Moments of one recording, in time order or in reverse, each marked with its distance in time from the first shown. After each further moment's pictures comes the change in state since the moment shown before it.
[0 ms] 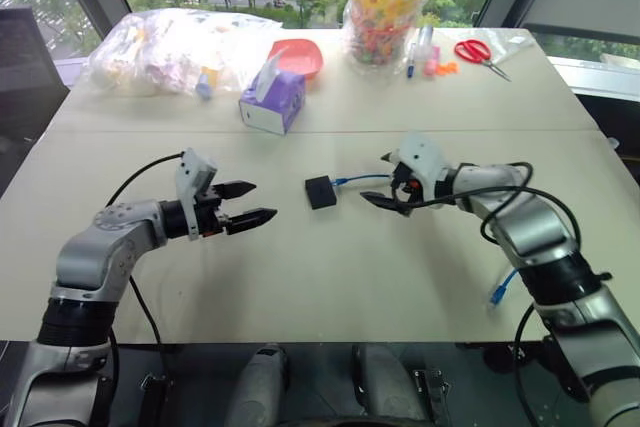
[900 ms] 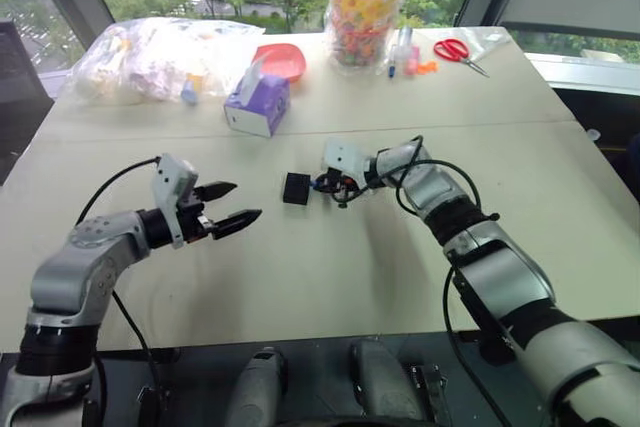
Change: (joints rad) left arm 0.070 0.015 0.100 -0.101 -0.014 0.018 0.070; right arm -0.226 0.304 0.048 0.546 -0.239 -0.394 0.144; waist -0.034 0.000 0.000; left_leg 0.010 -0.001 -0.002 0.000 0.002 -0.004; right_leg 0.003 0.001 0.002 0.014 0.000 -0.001
